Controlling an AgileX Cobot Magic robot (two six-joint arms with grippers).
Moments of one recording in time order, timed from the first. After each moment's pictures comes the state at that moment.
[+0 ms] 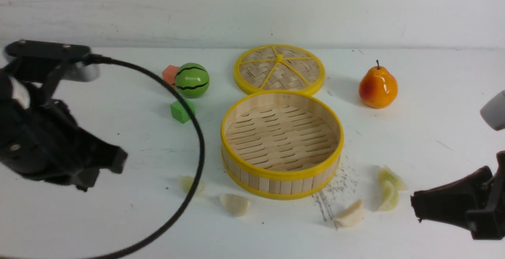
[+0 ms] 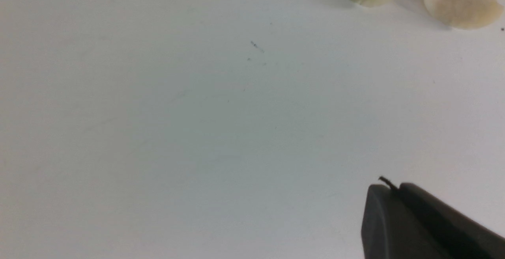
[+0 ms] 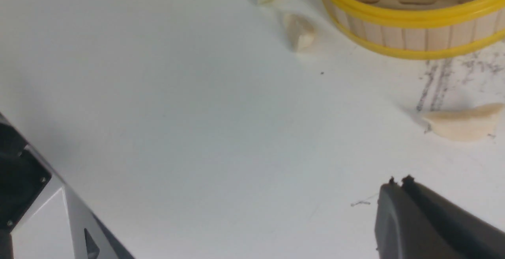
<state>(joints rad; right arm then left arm) 0.10 0.98 -0.76 0.85 0.94 -0.70 -0.39 1.26 -1.15 0.05 1.11 -0.19</state>
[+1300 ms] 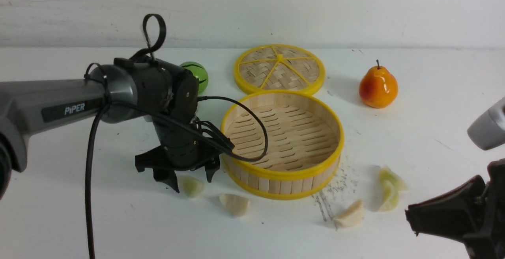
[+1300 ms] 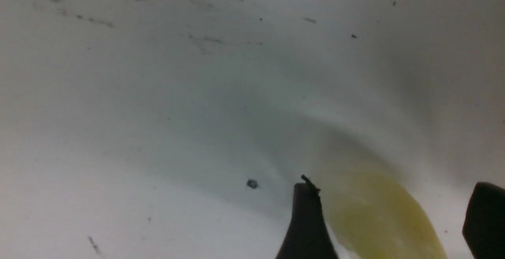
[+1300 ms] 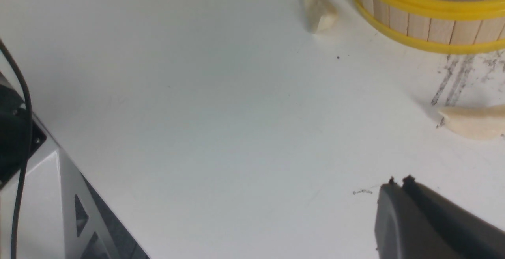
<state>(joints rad) 0.17 0.97 -0.76 0.79 0.93 -0.72 -0.42 2.03 -1.46 0.06 0.84 -0.69</state>
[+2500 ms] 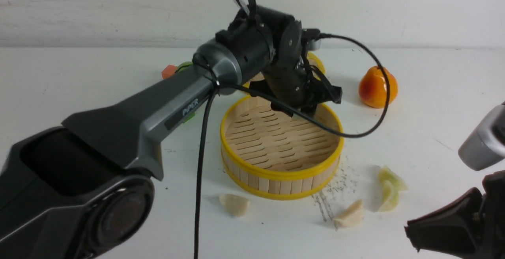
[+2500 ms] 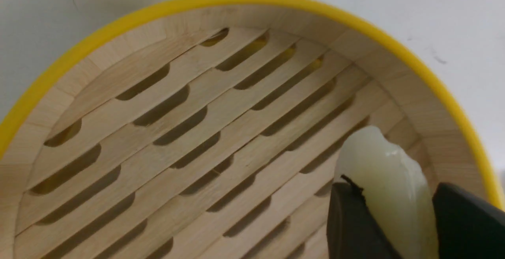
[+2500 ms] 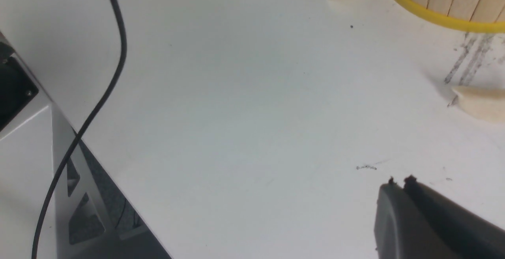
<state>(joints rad) 0.22 0.97 -0.76 0.73 0.95 -0.69 -0.63 2.37 -2.30 -0.01 0.95 -0.34</state>
